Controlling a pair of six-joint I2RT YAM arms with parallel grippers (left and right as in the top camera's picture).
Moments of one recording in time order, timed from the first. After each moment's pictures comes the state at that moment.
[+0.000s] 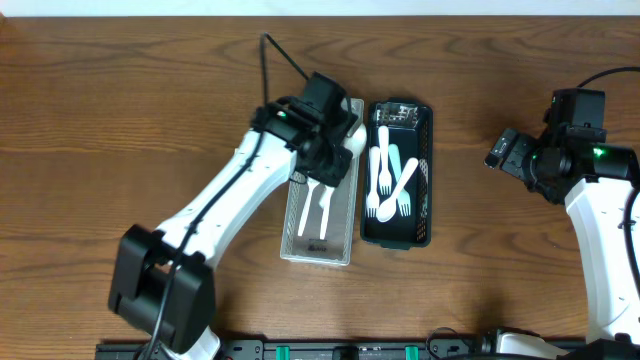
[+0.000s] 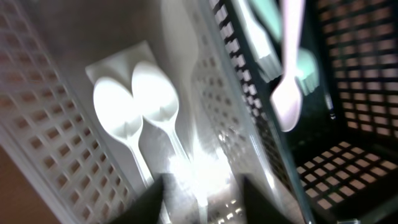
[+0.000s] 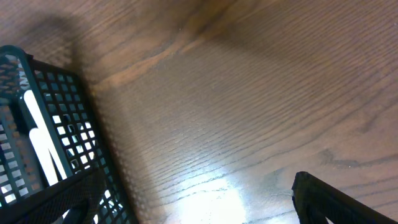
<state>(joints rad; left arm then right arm) -0.54 1.78 1.45 -0.95 0.21 -0.06 -0.13 1.39 1.17 -0.95 0.02 0.41</state>
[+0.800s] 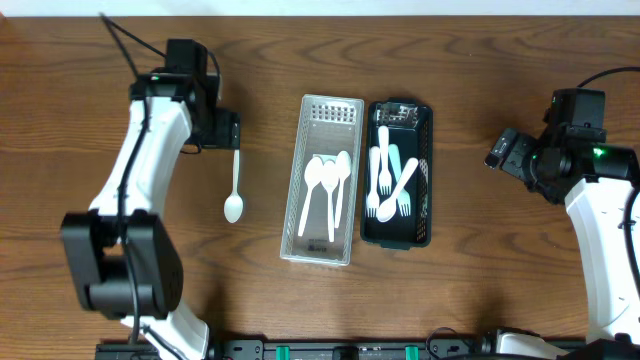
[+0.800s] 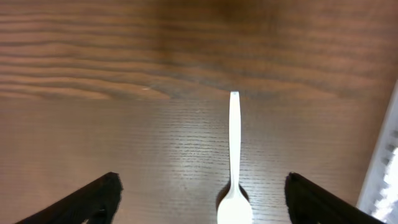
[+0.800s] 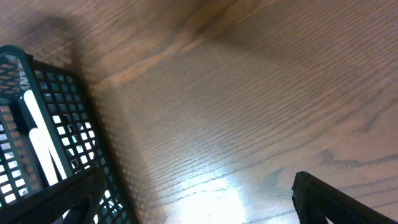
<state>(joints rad) -0.04 1.84 1.49 -1.00 -0.04 0.01 -0.13 1.39 1.17 -0.95 0.02 0.41</state>
